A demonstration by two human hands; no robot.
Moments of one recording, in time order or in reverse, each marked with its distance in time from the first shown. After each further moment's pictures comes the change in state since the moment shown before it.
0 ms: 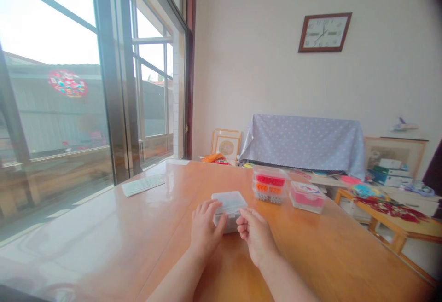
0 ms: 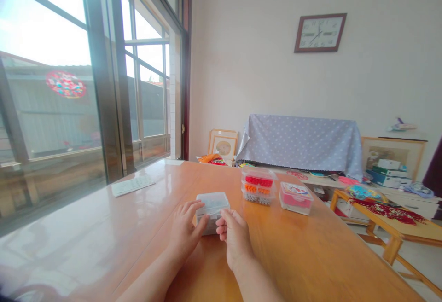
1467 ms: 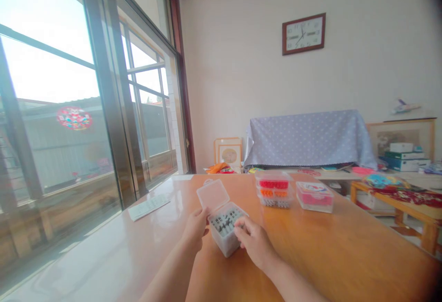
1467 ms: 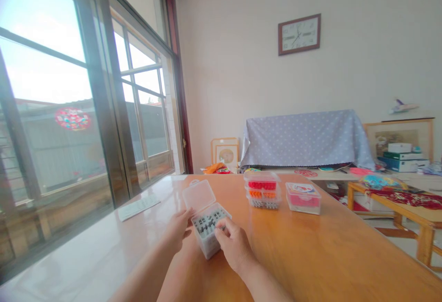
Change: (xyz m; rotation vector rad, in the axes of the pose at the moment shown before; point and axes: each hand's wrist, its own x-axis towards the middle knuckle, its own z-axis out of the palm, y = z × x) left_hand 0.056 -0.044 -0.012 -0.660 -0.176 -0.880; right_hand 0.018 0.016 -0.005 -0.529 -0.269 -0.324
